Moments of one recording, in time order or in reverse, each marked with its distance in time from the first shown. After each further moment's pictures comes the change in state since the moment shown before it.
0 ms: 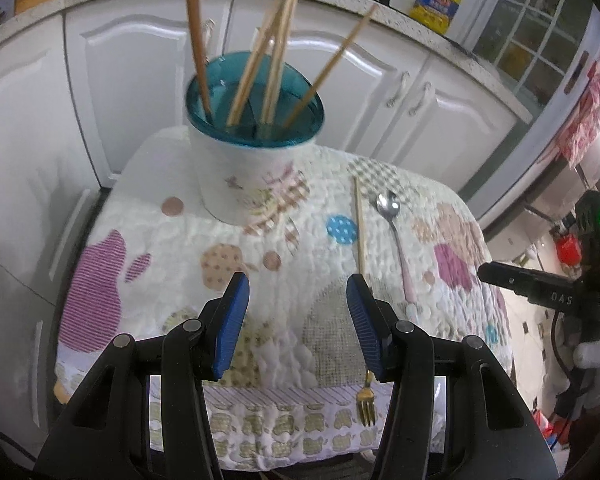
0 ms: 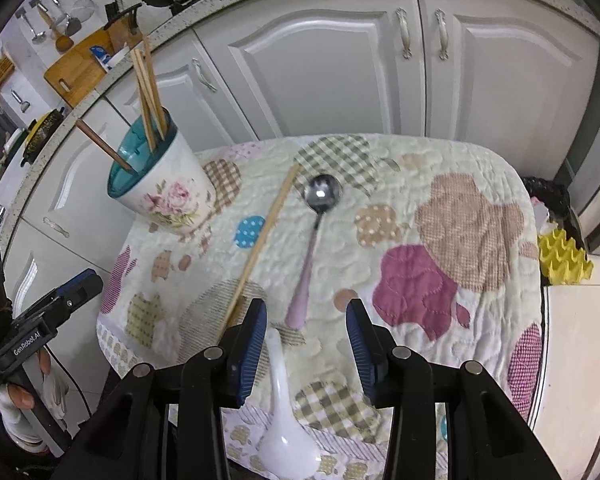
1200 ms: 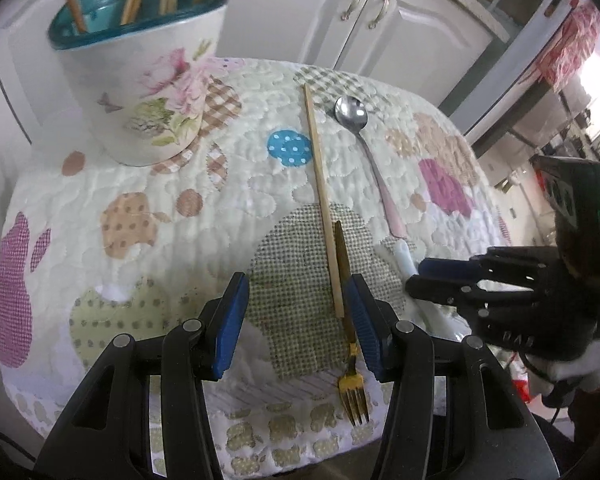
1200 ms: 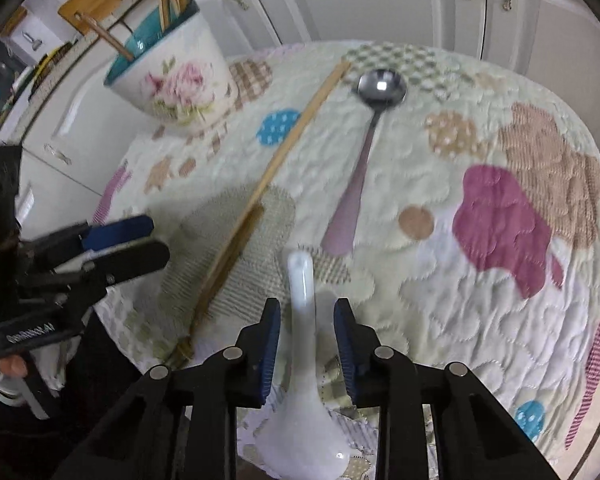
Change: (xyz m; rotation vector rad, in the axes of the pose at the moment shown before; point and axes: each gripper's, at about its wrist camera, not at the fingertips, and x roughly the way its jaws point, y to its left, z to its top) left arm 0.078 -0.035 -0.020 0.154 0.232 -0.074; right arm 0.073 0.020 -0.041 -0.124 0.202 0.053
